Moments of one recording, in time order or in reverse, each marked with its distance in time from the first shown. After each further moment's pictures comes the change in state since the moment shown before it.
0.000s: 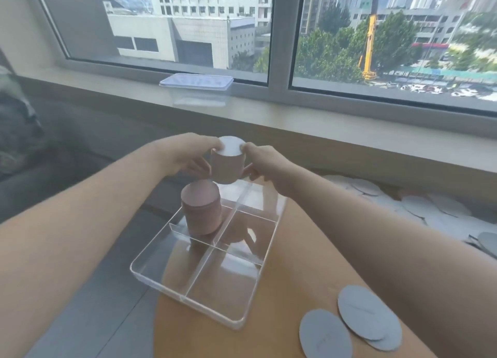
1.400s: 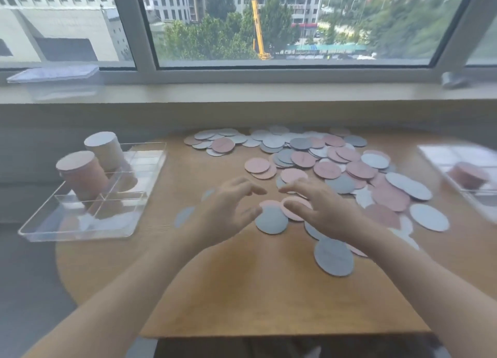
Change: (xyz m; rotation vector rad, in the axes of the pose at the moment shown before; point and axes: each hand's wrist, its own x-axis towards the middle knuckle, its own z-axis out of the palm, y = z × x) left_hand -0.223 0.001 0.294 0.271 -0.213 1.079; right_hand -0.379 0.214 -0.127 -0.631 0.379 -0.129
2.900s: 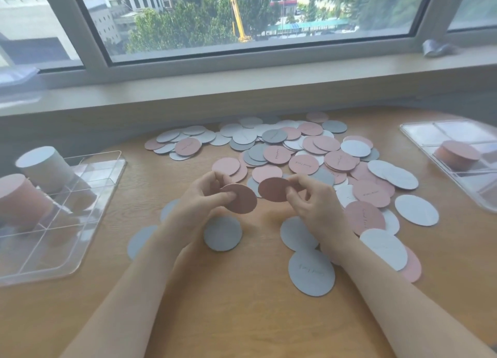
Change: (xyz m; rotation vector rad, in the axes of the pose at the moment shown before) left_hand 0.065 -0.026 0.036 -0.857 0.005 -0.350; right_hand 0.003 0.051 0.016 0.433 0.460 0.249
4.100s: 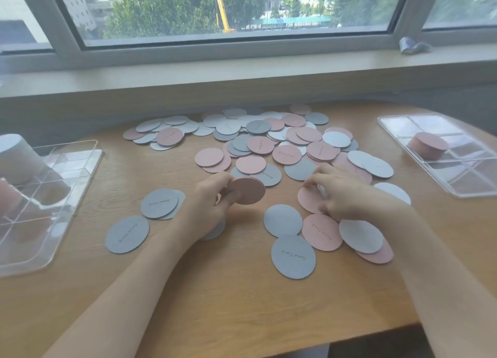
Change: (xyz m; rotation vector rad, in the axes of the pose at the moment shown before) left_hand 0.001 -0.022 0.031 0.734 0.026 0.405; right_hand 0.020 0.030 -0.082 -0.837 -0.550 0.091
